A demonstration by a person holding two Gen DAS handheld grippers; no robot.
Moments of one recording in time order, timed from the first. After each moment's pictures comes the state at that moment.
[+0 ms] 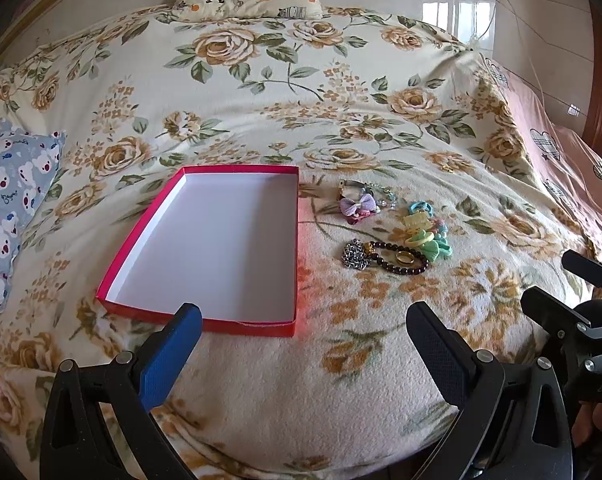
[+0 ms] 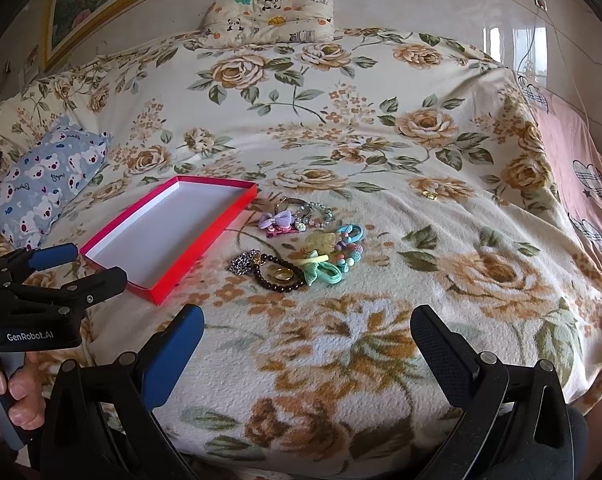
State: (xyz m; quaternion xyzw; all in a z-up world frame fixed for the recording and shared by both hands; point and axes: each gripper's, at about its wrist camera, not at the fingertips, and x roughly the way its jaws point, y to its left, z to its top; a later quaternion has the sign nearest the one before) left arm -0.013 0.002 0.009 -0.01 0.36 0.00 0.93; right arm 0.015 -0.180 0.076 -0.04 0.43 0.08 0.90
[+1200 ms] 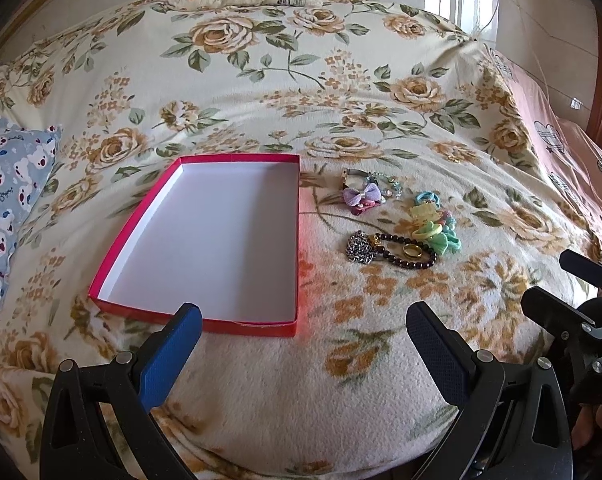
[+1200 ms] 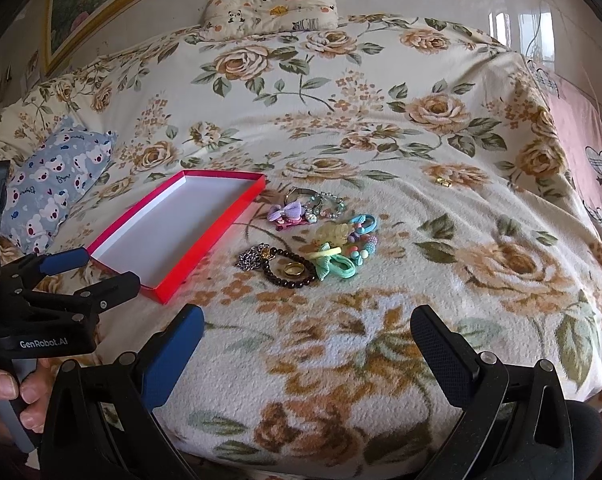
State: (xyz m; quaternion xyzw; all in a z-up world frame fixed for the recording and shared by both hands) left arm 0.009 0.005 -0.005 -0.01 0.38 0.00 0.93; right arm 0.025 -0.180 0.061 -0.01 0.45 0.09 0.89
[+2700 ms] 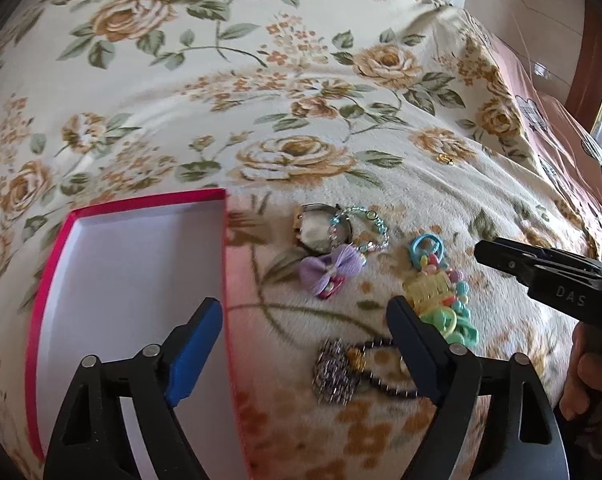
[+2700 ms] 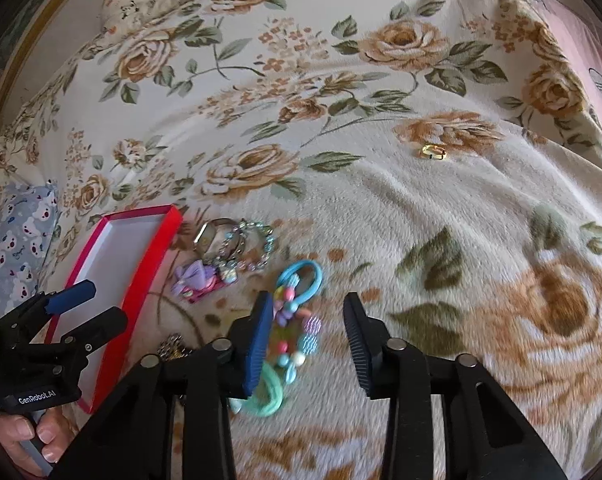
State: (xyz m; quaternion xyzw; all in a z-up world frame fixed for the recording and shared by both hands) left arm 0.211 -0.016 -0.035 0.01 0.43 -0.09 0.90; right arm 0.182 -0.243 -0.006 0.08 0.54 0.04 0.84
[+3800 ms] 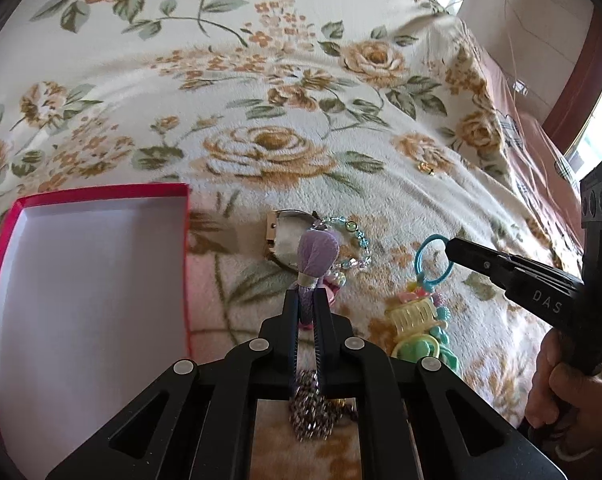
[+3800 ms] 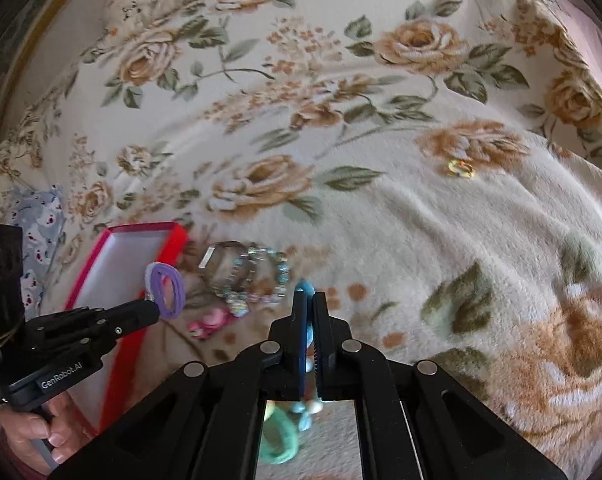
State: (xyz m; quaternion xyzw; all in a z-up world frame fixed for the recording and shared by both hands) left arm 0.254 0.006 -0.052 -0.07 0.45 -0.14 0.88; right arm 0.207 -0.233 -0.004 0.09 0.53 0.06 0.84
